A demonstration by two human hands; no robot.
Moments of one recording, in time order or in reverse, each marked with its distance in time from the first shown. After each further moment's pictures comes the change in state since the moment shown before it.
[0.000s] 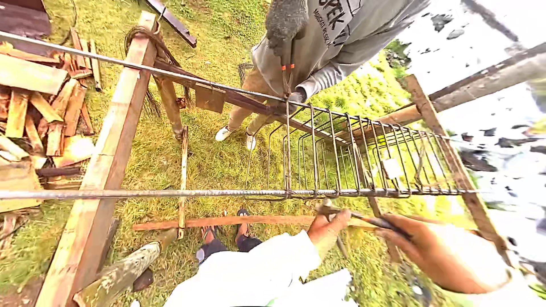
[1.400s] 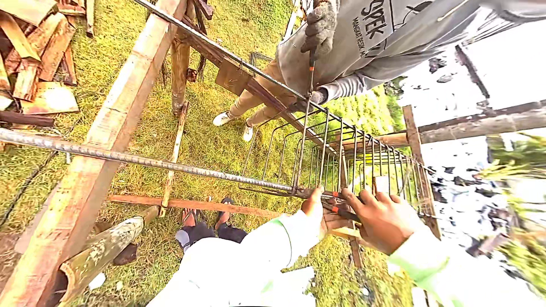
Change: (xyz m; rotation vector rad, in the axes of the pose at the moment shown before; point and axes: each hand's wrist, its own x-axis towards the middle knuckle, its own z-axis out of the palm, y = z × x) left_hand 0.010 0.056 -0.023 -0.577 0.154 -0.361; right_hand 0.078 -0.075 0.003 -0.627 -0.240 -0.154
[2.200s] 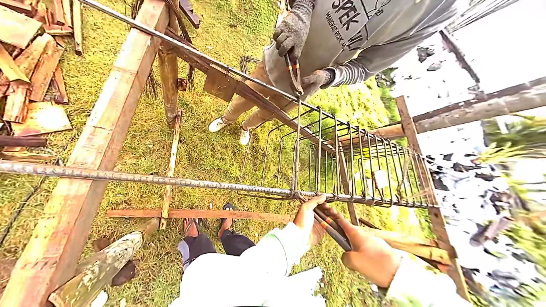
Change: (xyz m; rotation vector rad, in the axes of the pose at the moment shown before) left_hand 0.018 -0.015 -0.027 -0.162 -0.139 0.104; right_hand -0.012 -0.035 0.016 0.827 -0.594 0.278
